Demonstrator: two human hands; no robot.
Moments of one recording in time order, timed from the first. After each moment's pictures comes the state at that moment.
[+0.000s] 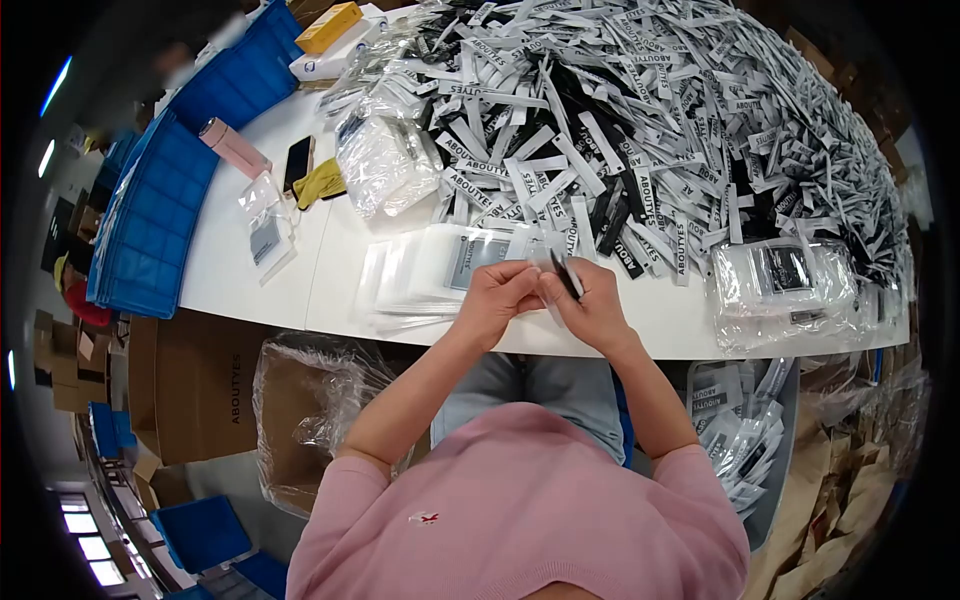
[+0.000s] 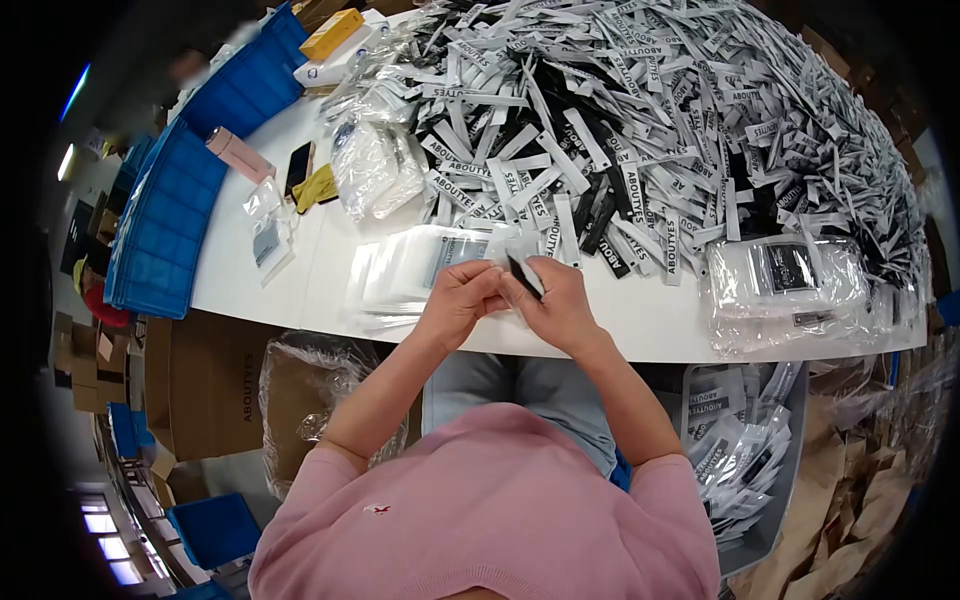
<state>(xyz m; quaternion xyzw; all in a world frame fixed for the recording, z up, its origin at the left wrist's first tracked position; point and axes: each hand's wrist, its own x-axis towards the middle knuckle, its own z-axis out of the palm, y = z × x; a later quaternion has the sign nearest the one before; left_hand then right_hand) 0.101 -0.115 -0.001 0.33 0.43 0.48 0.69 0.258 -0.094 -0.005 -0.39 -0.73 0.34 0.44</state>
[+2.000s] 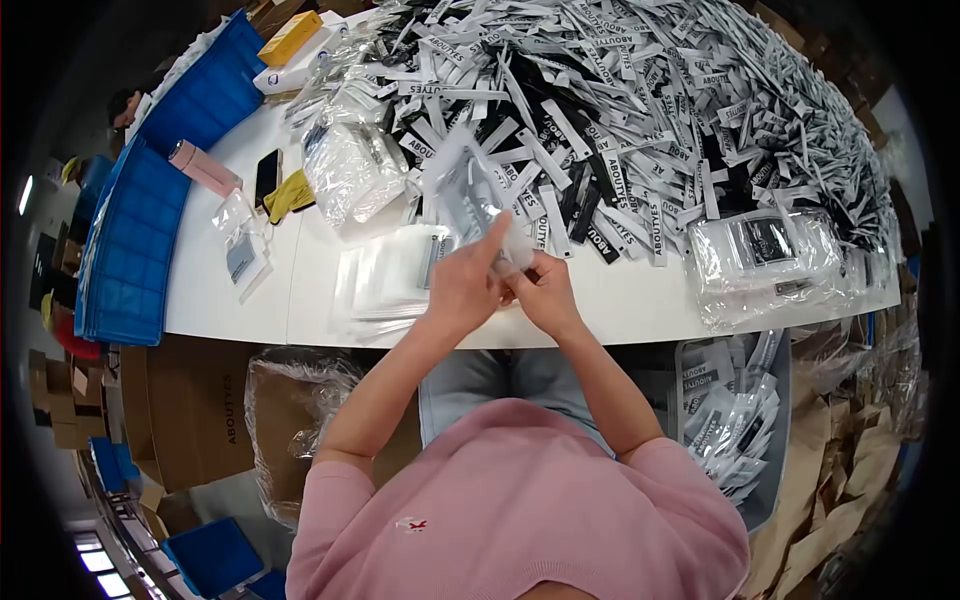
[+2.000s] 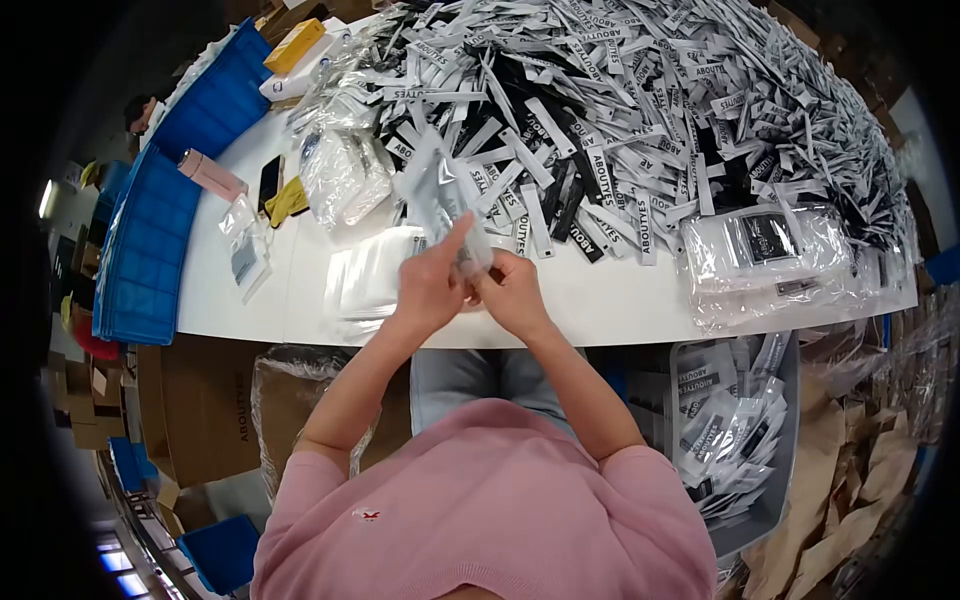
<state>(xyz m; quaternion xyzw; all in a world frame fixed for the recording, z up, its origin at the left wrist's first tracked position) 0.096 -0.097 -0.006 0.78 0.51 0.36 0.08 0.225 -0.095 -0.030 -0.39 -0.46 0.62 0.49</state>
